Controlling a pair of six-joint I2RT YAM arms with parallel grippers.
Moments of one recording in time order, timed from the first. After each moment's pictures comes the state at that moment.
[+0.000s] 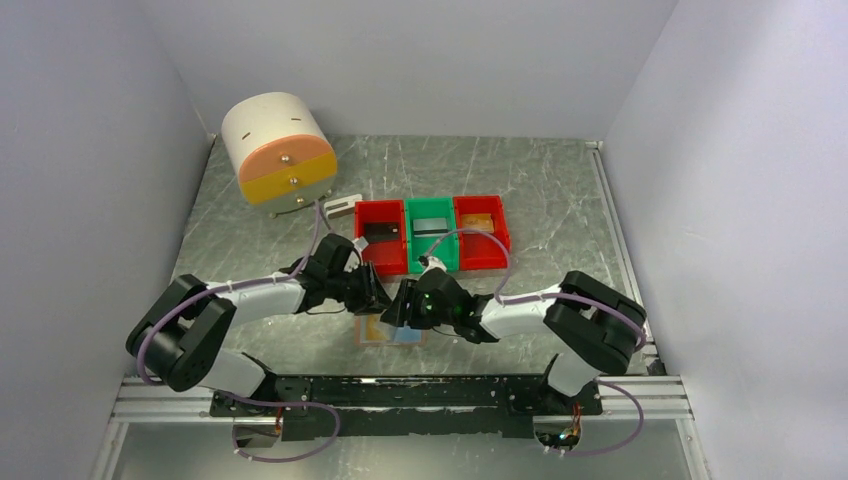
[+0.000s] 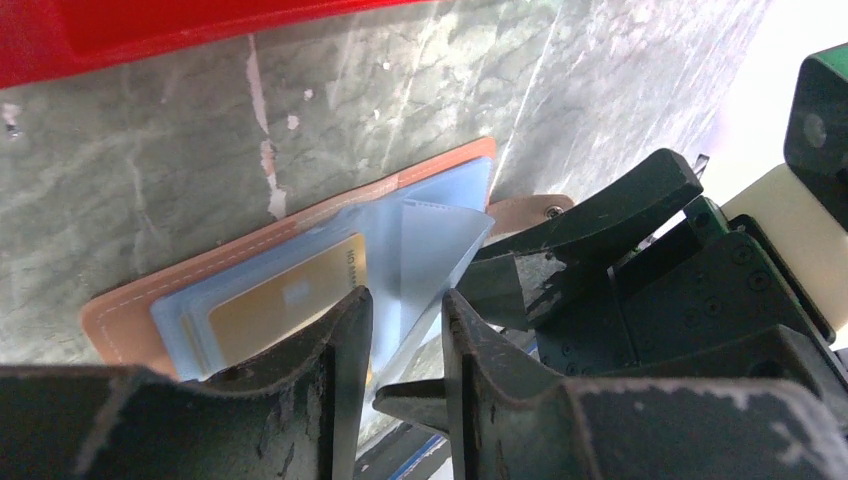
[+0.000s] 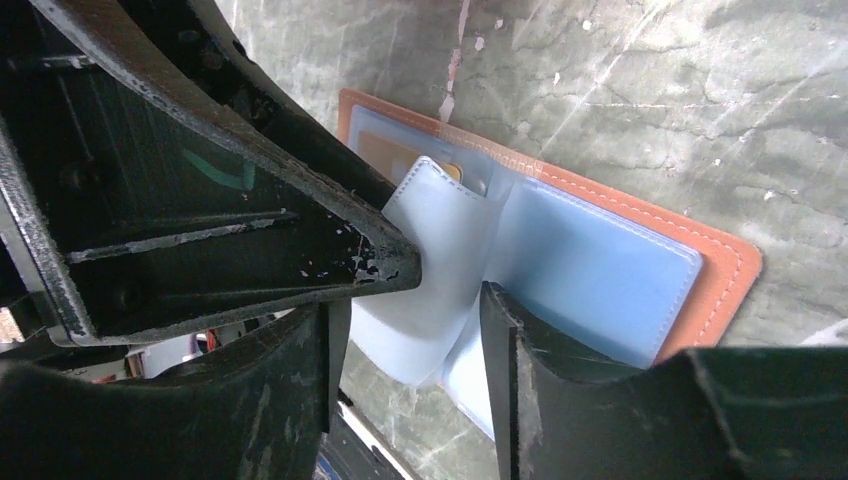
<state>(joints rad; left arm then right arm) -0.60 1.43 0.54 0.04 0.44 -0.92 1.01 1.59 0.54 0.43 -0.04 1.00</state>
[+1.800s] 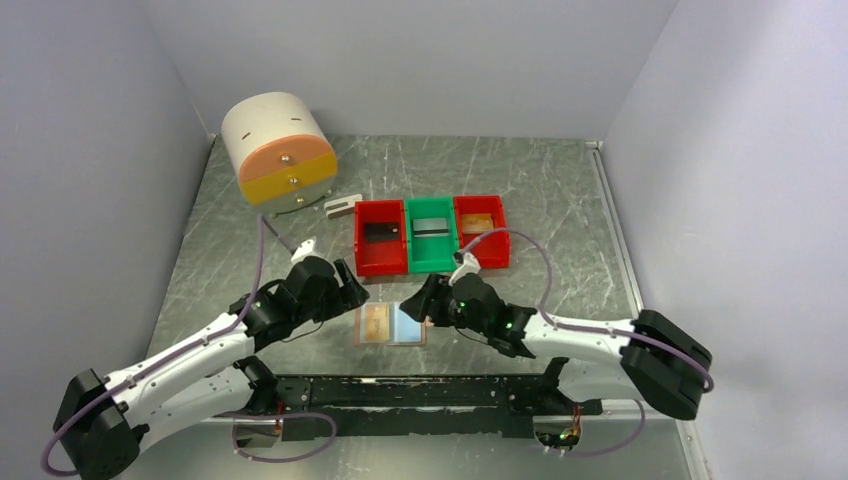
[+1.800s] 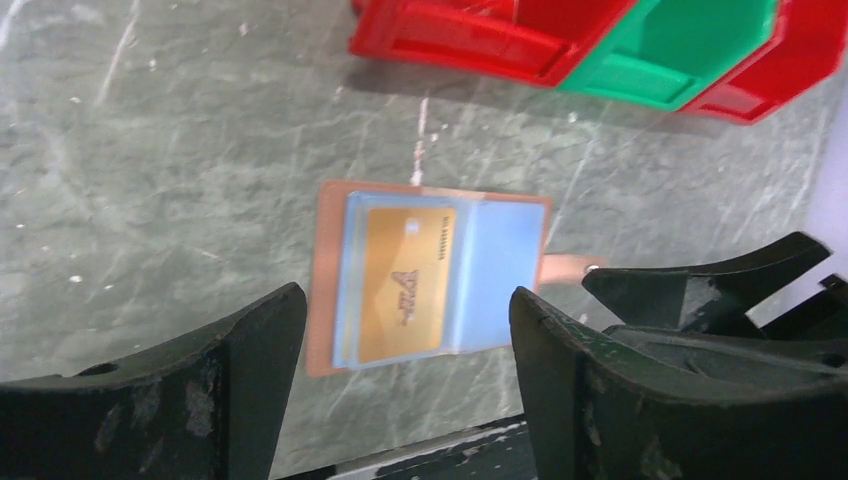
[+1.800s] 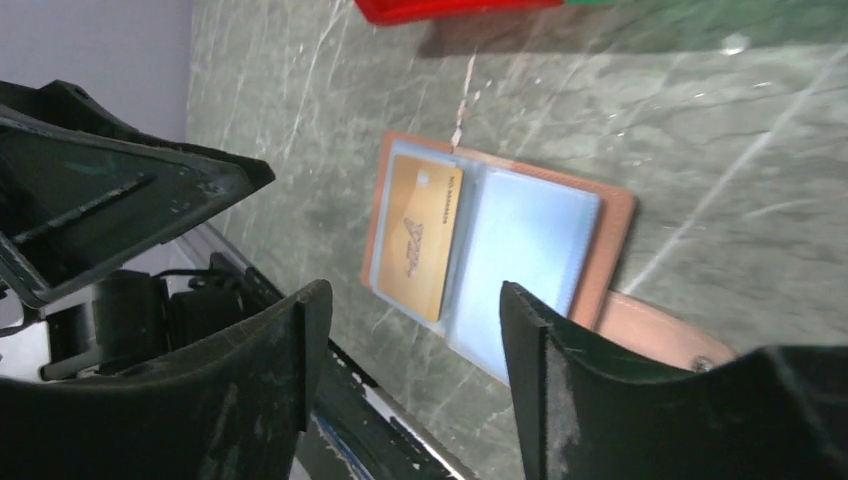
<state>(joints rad) -0.78 0.87 0.53 -0.41 -0.21 -1.02 1.00 1.16 0.36 0.33 0.13 0.99</state>
